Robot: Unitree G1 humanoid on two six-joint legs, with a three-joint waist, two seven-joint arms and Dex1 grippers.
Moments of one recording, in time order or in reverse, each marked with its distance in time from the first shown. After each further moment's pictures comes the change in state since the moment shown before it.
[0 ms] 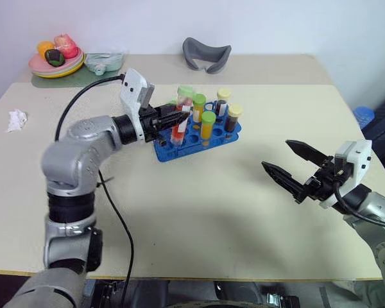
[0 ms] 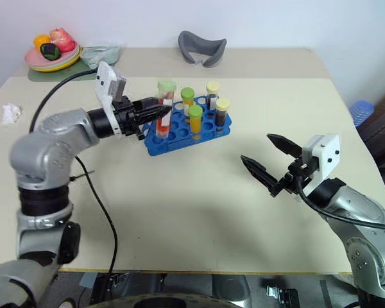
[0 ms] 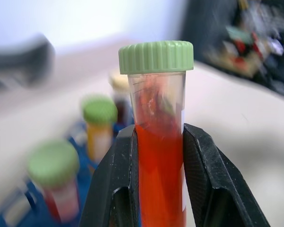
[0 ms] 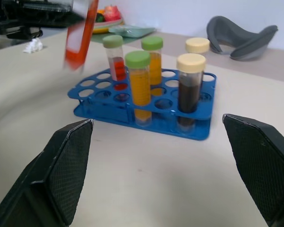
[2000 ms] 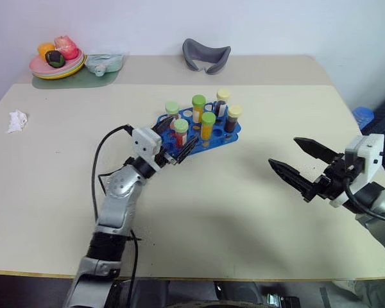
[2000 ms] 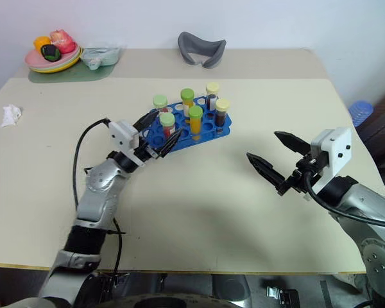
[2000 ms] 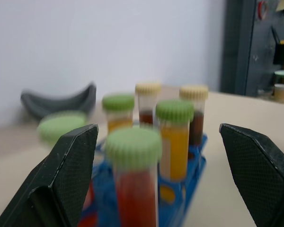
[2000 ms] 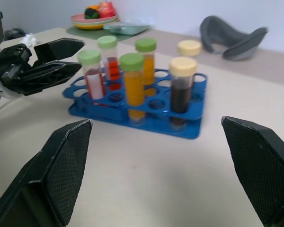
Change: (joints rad) left arm 0.398 -0.043 -0.168 0.147 0.110 -0.772 0.116; right arm 0.011 -0.032 -0.033 -0.046 0.074 0.079 -0.035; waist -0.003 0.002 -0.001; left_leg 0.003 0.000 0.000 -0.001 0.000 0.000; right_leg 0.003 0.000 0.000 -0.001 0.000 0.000
